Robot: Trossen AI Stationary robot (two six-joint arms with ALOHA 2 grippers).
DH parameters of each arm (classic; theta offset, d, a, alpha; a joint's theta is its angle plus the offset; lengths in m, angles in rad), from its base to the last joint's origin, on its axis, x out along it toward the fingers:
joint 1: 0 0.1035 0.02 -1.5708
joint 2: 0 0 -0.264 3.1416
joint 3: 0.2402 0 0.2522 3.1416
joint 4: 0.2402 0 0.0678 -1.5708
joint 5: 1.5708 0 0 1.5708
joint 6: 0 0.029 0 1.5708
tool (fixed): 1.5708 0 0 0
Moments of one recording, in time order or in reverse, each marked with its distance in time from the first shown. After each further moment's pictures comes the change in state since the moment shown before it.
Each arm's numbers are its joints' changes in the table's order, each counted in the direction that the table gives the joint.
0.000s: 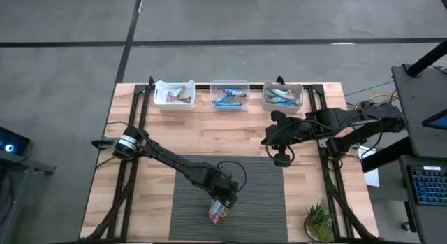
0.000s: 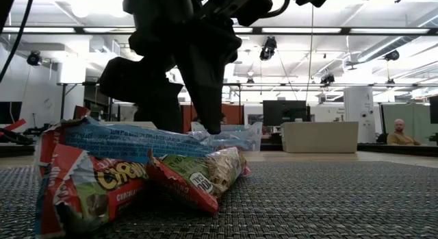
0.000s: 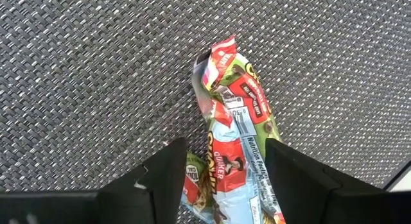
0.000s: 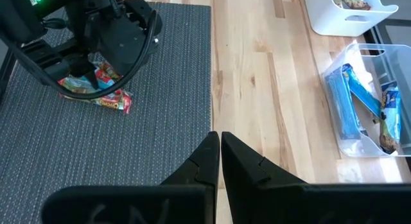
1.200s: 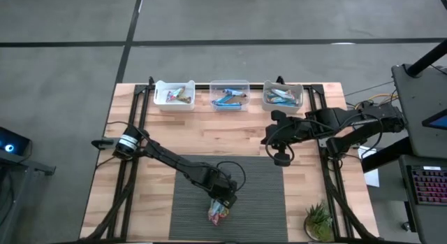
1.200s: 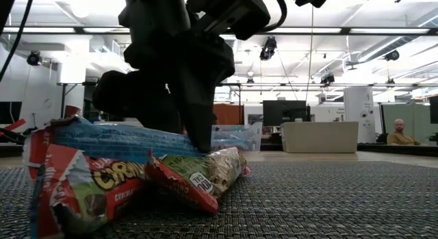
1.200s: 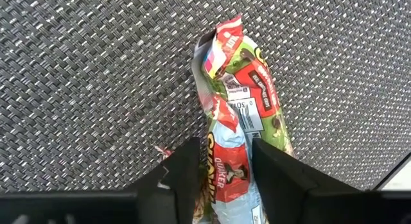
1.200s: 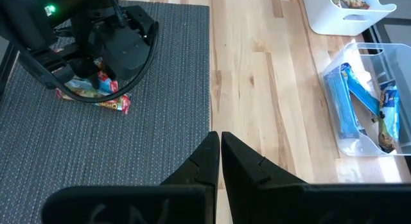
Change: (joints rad) left arm 0.003 0.001 -0.064 -0.093 0.068 -0.030; right arm -0.005 0.000 0.000 0.000 0.000 0.001
